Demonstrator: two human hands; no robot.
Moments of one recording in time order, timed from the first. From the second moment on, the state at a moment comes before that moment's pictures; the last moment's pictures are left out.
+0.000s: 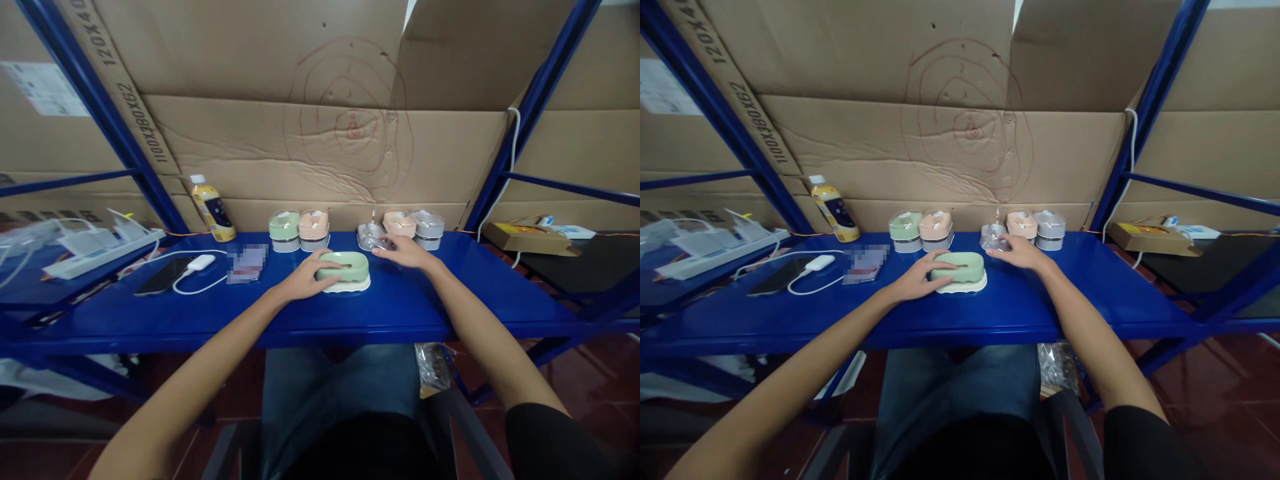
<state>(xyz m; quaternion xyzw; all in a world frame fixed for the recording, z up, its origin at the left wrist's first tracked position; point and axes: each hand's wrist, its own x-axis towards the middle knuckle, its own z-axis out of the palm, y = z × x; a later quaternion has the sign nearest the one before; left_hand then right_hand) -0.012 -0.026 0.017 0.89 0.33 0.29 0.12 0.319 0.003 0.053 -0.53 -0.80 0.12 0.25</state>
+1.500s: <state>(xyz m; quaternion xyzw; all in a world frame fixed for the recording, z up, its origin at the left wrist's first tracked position) 0.002 -0.049 0.014 0.84 0.40 0.31 0.21 0.252 -0.015 0.044 -0.29 -0.94 0.08 0.18</state>
